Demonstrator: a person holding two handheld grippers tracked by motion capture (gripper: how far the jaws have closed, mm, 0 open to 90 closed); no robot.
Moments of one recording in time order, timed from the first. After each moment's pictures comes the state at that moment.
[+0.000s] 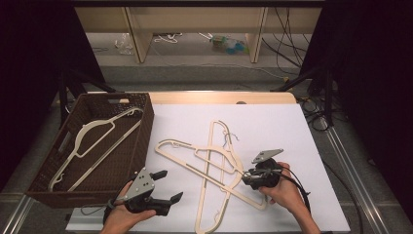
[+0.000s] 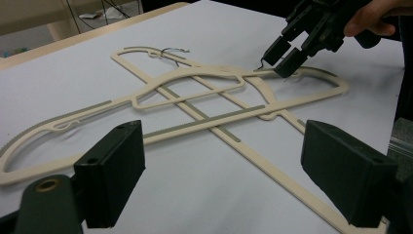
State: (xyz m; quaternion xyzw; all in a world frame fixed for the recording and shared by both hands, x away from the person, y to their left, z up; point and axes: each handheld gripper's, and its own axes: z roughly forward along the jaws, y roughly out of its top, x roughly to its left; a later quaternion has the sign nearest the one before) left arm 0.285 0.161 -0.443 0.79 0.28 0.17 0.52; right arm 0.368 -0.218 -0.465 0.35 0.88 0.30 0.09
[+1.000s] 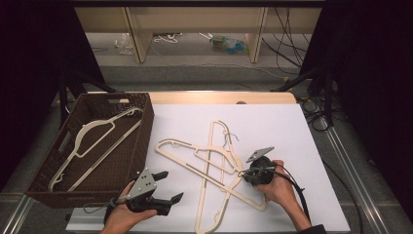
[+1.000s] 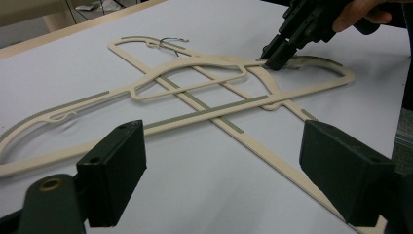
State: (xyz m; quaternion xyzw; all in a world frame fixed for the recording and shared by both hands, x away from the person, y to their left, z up) left arm 0.288 0.159 -0.449 0.80 0.28 0.16 0.50; right arm 0.377 -0.206 -0.469 0.36 0.90 0.25 0.09
